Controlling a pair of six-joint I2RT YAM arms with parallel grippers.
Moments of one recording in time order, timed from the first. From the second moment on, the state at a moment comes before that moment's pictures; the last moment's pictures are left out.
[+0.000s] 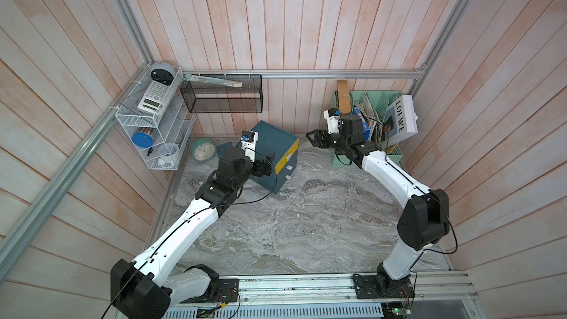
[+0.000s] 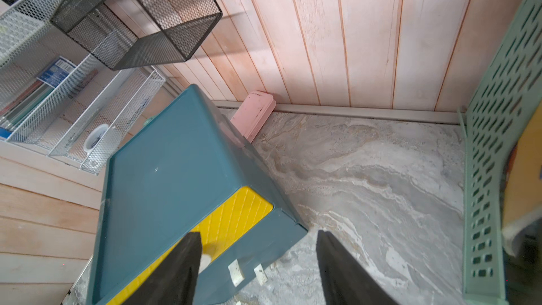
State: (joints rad) left arm -0.49 1.19 1.06 -0.15 -0.06 -0.11; right arm 0.36 1.79 1.58 -0.22 -0.37 0.35
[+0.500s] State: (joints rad) left arm -0.49 1.18 0.93 -0.09 -0.09 -0.23; right arm 0.36 2.14 2.09 -0.44 -0.62 0.26
